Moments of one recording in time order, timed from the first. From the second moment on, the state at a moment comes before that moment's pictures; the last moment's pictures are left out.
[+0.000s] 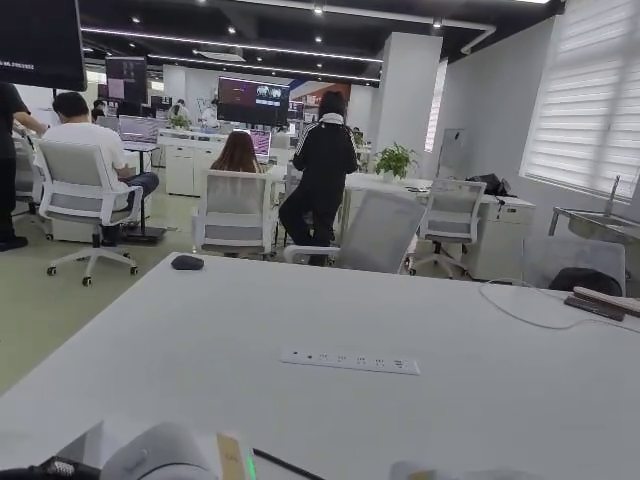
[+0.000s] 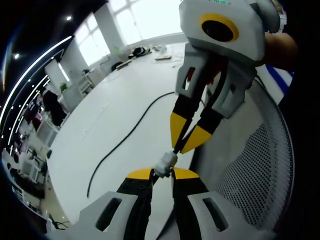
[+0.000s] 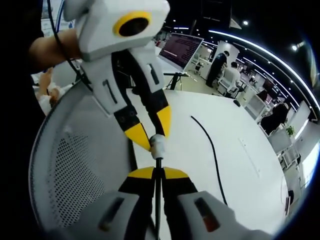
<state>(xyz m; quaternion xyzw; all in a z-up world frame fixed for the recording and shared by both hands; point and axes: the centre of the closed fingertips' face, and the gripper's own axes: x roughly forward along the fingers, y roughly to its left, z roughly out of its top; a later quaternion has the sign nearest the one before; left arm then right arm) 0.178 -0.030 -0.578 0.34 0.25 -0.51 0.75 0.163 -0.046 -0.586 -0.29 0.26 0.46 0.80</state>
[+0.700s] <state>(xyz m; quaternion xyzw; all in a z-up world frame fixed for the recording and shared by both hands) 0.183 -0.024 -0.578 0.33 0.25 -0.50 0.76 0.158 -0.088 -0.618 -0.30 0.31 0.43 0.80</state>
